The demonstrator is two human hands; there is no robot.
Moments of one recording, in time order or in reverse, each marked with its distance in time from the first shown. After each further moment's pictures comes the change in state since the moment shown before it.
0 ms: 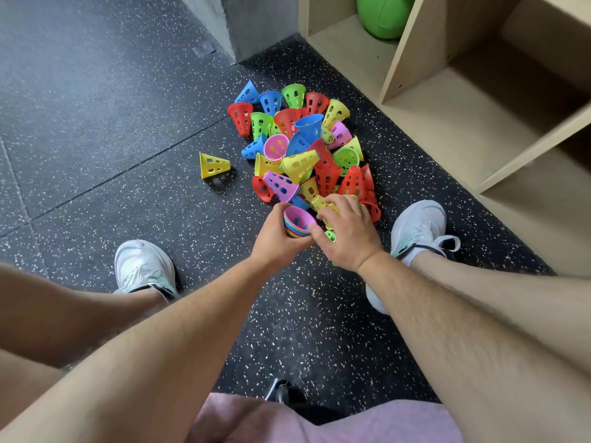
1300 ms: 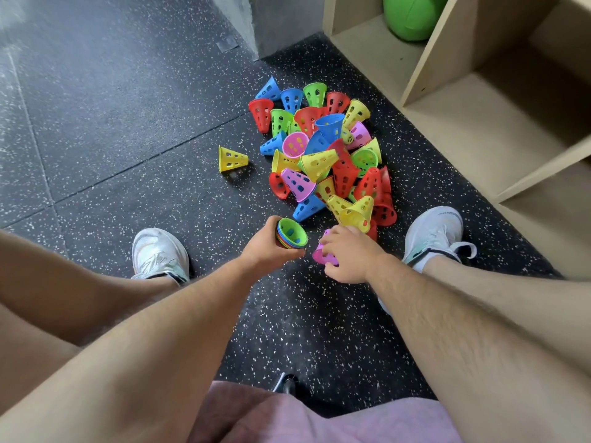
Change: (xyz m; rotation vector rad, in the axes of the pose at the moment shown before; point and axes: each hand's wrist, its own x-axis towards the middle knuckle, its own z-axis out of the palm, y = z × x) left_hand -0.012 -0.032 -0.040 0.173 -0.111 -0.197; right_hand -0.001 -0.011 0.004 -0.217 -0.754 -0.245
